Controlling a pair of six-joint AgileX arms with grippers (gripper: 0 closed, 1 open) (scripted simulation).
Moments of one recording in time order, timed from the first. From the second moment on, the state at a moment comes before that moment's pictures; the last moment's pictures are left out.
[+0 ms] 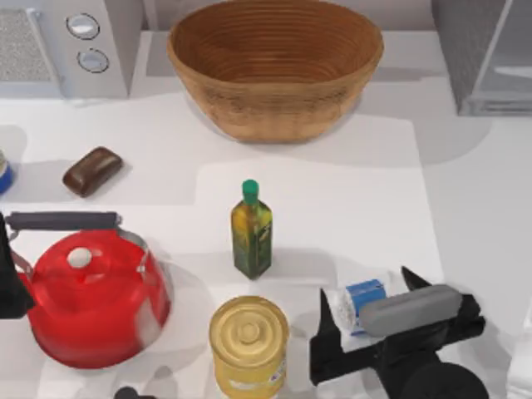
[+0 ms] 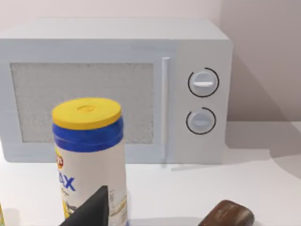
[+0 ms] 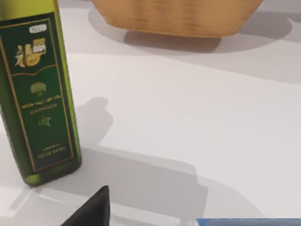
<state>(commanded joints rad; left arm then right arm) 0.00 0.00 0.00 0.00 0.00 0.00 1.07 2.06 0.24 1.52 0.80 0.22</state>
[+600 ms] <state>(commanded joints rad) 0.00 0.00 0.00 0.00 0.00 0.00 1.07 2.06 0.24 1.52 0.80 0.22</state>
